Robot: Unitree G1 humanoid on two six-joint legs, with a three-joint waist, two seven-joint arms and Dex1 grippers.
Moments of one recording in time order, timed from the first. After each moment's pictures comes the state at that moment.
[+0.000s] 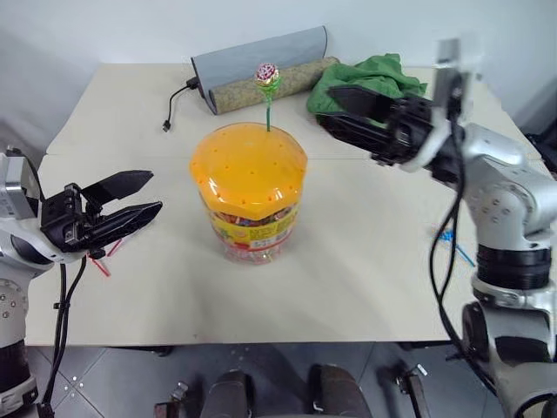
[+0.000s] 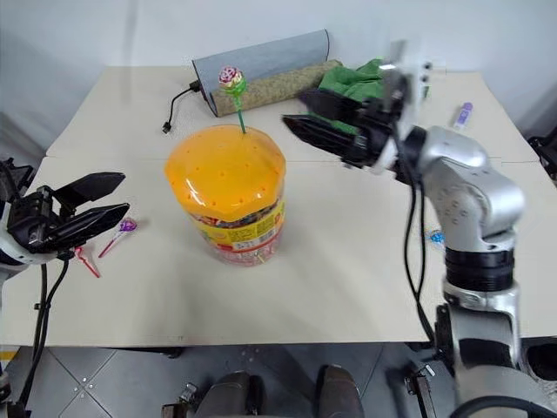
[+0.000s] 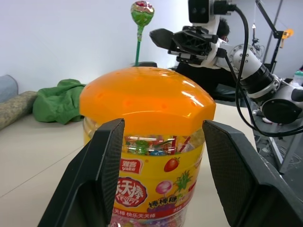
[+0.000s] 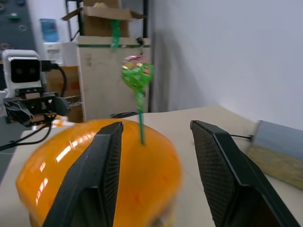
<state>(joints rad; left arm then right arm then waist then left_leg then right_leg) -0.22 0.79 0.54 -0.19 -0.95 0.47 -1.11 -0.94 -0.51 -0.04 -0.10 0.75 0.63 0.85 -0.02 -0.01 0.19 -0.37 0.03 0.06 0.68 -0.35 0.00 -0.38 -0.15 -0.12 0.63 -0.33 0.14</state>
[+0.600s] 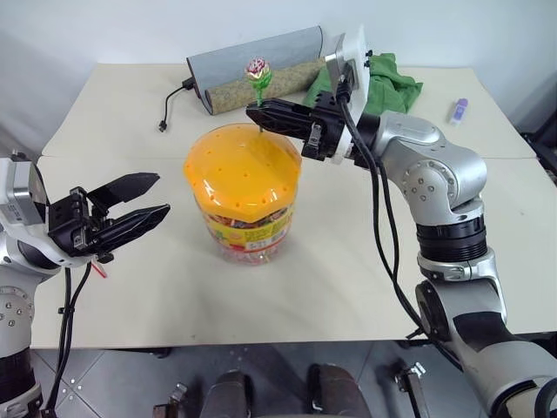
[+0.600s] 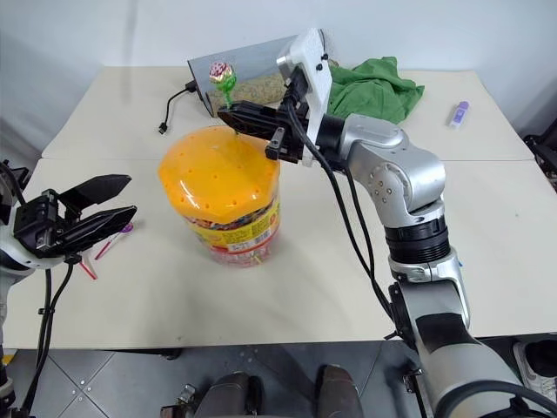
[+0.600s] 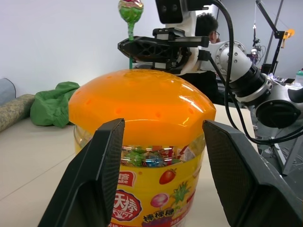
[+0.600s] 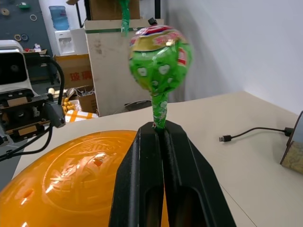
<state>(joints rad) -0.19 0.76 0.54 -0.26 -0.97 0.47 -1.06 -1.07 -0.33 0.06 0.03 0.63 0.65 0.83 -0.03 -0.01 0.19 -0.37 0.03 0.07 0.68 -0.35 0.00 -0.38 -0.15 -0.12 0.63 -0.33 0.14</state>
